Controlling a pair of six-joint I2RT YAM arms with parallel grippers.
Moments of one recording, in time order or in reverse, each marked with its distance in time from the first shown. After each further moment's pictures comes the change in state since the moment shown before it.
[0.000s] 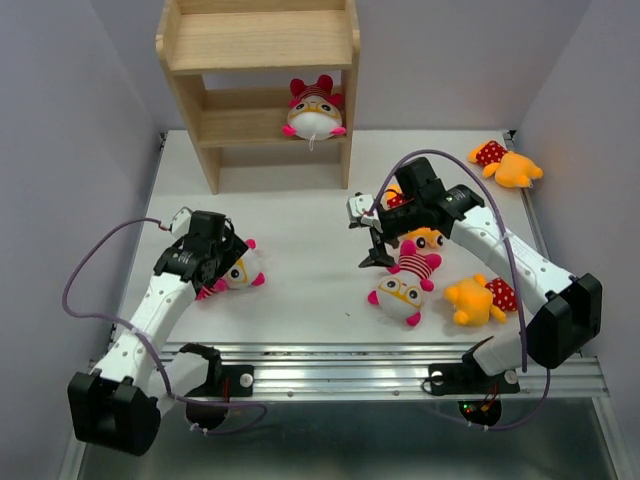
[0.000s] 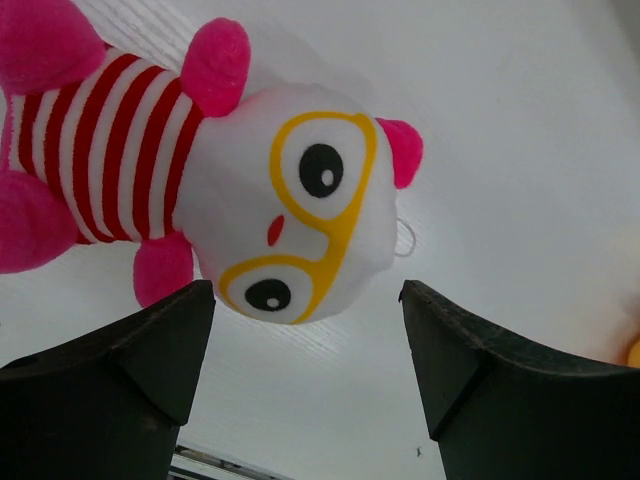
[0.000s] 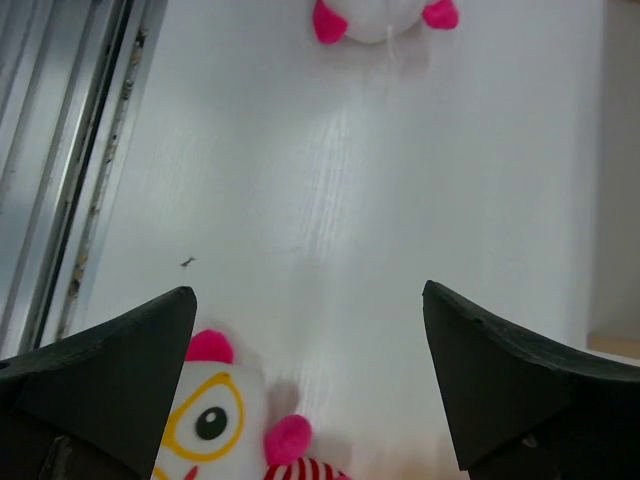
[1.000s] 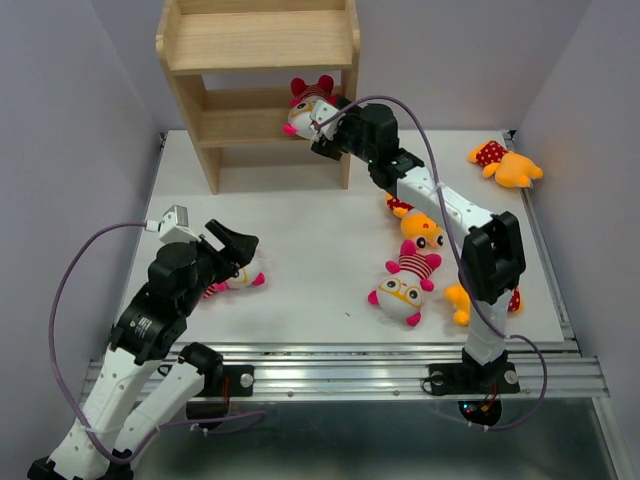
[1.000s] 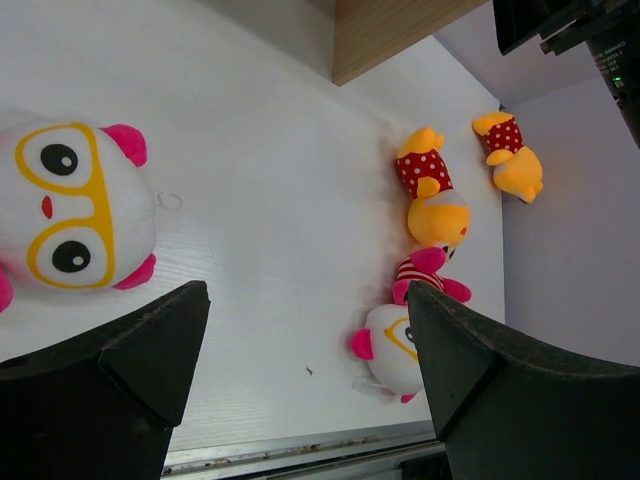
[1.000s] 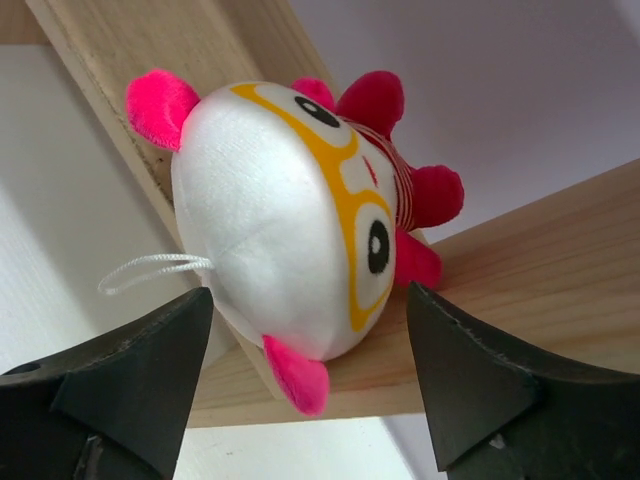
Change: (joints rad) left arm -0.185 -0.385 0.034 0.084 0.087 0.101; right arm 0.005 0.523 0.405 0.894 0.682 0.236
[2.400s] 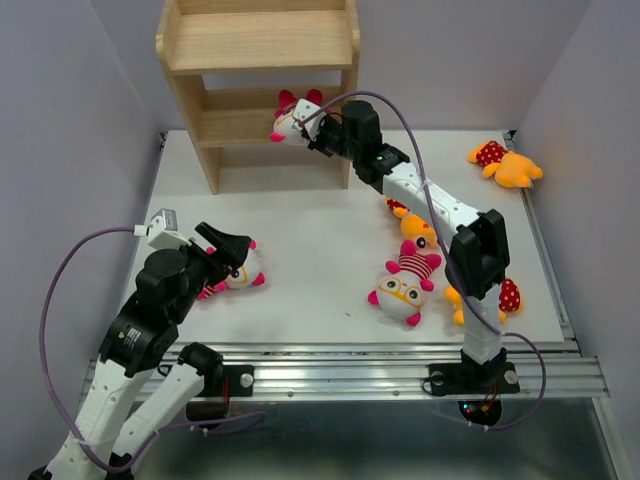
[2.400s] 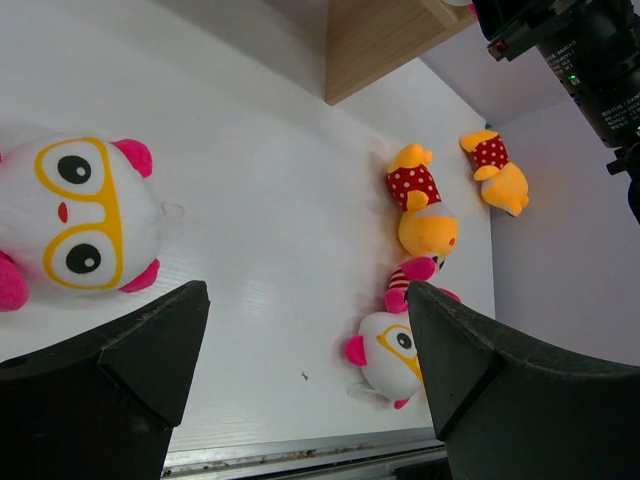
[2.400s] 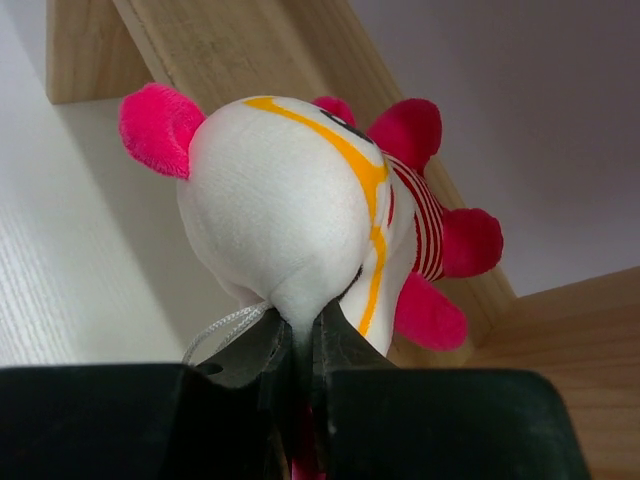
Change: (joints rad) left arm 0.000 -0.048 0.043 -0.041 -0.025 0.003; right arm 0.055 0.057 0.150 -0.157 -0.043 0.108
